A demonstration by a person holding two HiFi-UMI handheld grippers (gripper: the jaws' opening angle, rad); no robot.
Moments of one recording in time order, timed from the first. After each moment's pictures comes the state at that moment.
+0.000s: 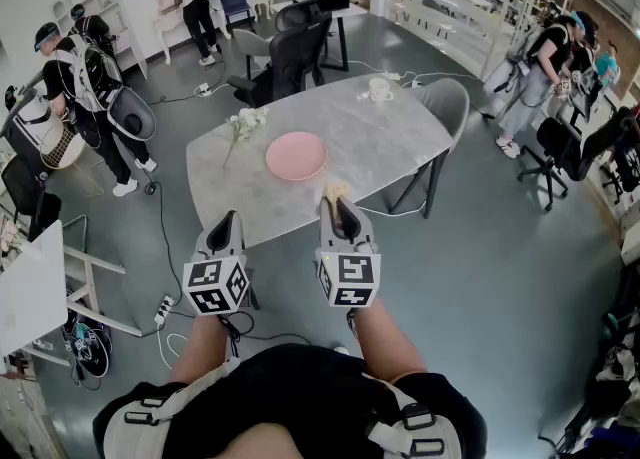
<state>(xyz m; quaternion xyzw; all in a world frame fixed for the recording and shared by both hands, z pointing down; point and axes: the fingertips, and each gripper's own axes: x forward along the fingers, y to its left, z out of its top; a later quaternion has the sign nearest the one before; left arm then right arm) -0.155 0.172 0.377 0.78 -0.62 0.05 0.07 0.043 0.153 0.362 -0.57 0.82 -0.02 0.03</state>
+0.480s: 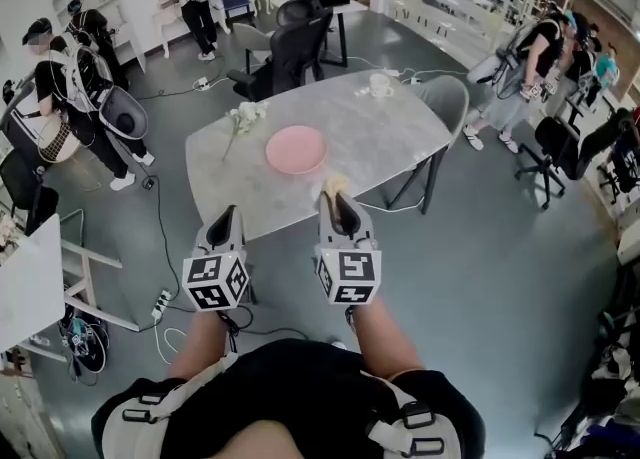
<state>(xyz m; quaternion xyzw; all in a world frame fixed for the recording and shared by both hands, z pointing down) -0.158 0.177 0.376 0.78 -0.62 0.04 0.07 0.034 0.161 0.355 -0.57 0.82 -0.02 0.04</state>
